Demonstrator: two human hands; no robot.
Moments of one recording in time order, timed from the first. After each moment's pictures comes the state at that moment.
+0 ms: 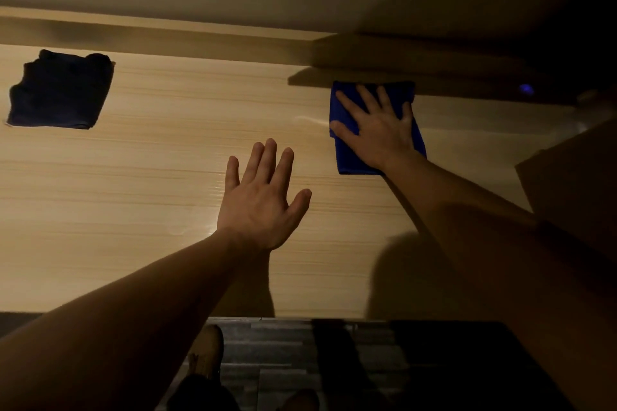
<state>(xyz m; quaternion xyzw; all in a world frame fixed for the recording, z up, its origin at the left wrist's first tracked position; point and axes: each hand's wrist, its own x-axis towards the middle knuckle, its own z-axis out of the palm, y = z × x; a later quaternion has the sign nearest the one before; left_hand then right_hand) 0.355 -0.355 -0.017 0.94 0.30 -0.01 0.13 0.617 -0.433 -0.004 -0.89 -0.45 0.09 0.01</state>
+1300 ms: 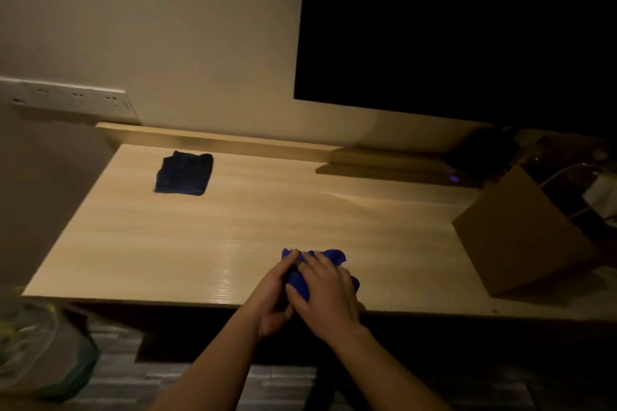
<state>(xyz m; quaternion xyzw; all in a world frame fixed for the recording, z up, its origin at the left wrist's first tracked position) 0.192 -0.410 0.144 0.29 0.37 0.01 0.88 0.279 -0.516 0.142 -0.86 -0.47 0.13 0.12</state>
